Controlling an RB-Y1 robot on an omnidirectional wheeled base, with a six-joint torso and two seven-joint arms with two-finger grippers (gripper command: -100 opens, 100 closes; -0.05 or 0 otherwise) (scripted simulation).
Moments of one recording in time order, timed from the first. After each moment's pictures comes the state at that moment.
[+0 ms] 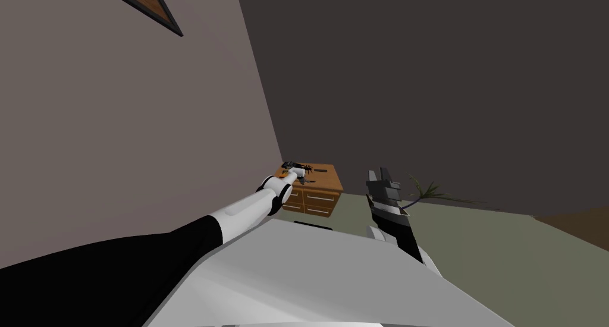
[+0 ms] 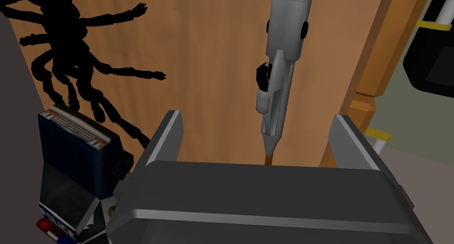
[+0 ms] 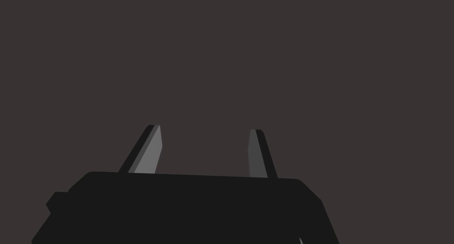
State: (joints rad) left arm -0.97 0.06 -0.02 -0.30 0.23 0.79 0.22; right arm 0.54 0.02 -0.05 -2.21 0.09 -0.49 -0.17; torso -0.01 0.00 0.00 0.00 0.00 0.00
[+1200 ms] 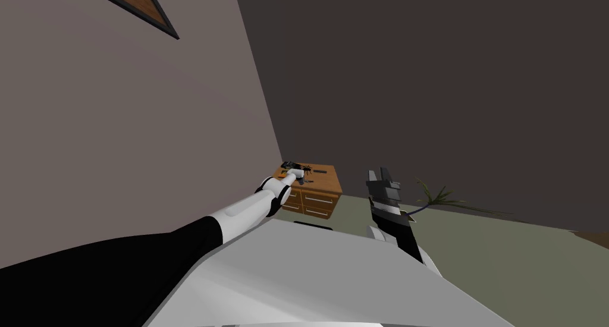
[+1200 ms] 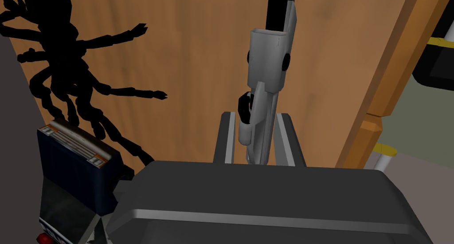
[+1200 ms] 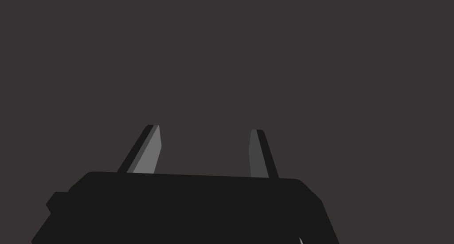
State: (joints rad) left arm -0.94 0.08 -0.05 -0.31 0.29 0.77 0.15; right arm 0.54 0.02 -0.05 -2.21 0.09 -0.49 -0.17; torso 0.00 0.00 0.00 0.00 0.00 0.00
